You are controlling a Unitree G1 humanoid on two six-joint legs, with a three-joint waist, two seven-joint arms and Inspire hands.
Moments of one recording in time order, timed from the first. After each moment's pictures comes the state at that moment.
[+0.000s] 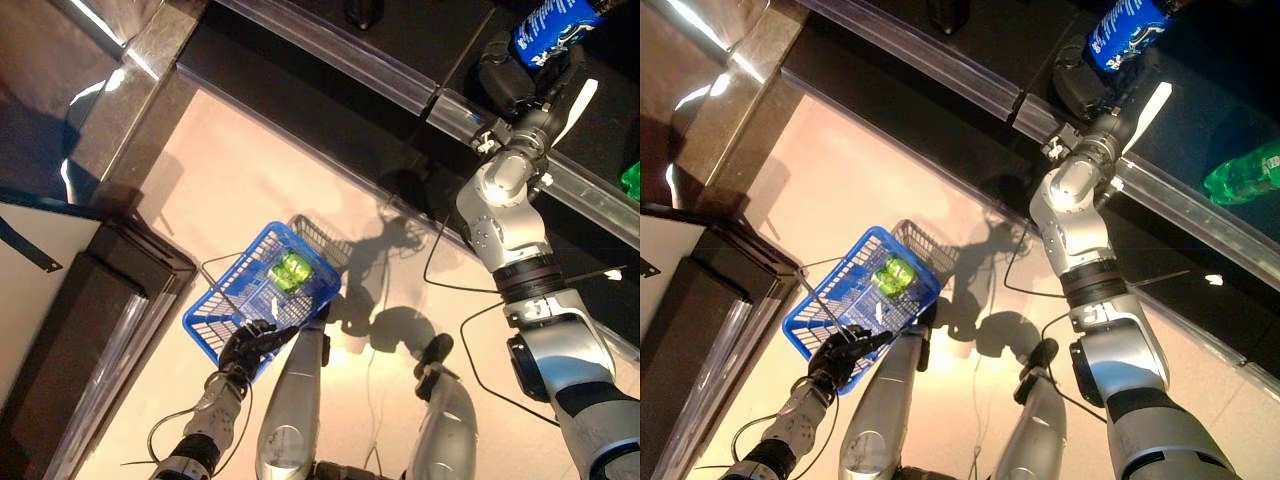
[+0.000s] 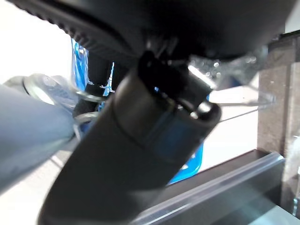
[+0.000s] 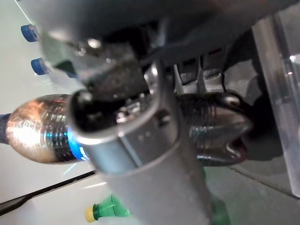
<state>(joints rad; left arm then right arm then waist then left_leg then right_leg) -0.20 0.26 -0.23 0.88 -0.85 -0.14 -0.08 -1.02 -0.44 0.20 0.53 0.49 -0.09 -0.86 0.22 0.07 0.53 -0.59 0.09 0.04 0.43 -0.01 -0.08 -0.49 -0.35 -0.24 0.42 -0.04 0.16</state>
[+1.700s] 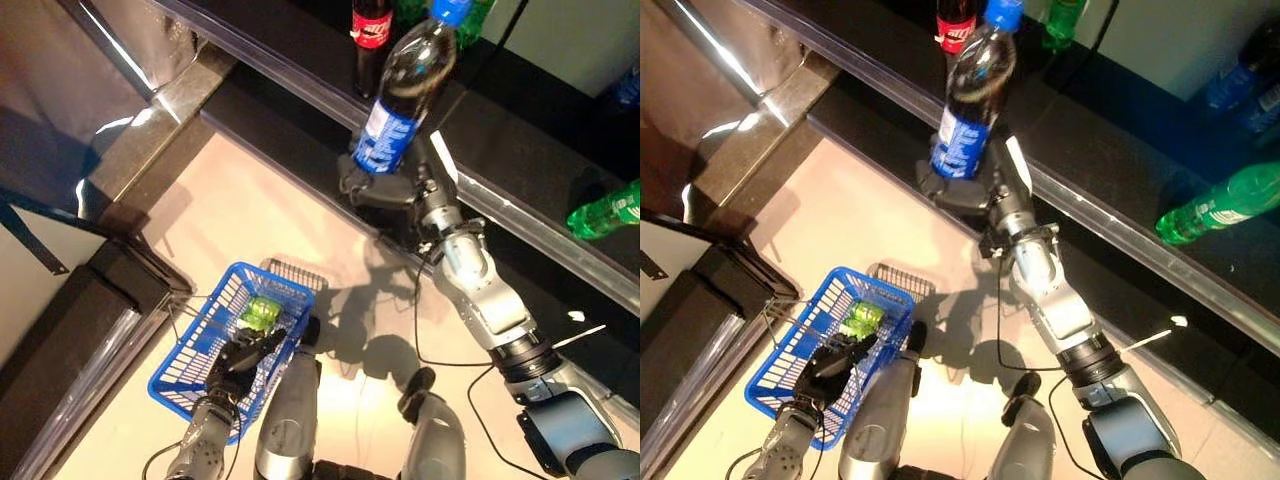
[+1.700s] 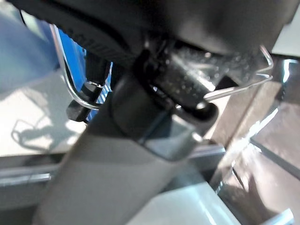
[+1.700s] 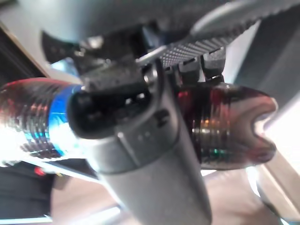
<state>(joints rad) 0.05 0.29 -0.18 0.51 -1.04 -0.18 -0.15 -0.63 -0.45 0.40 0.06 0.40 0.04 -0.20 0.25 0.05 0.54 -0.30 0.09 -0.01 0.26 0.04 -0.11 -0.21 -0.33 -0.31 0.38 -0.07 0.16</state>
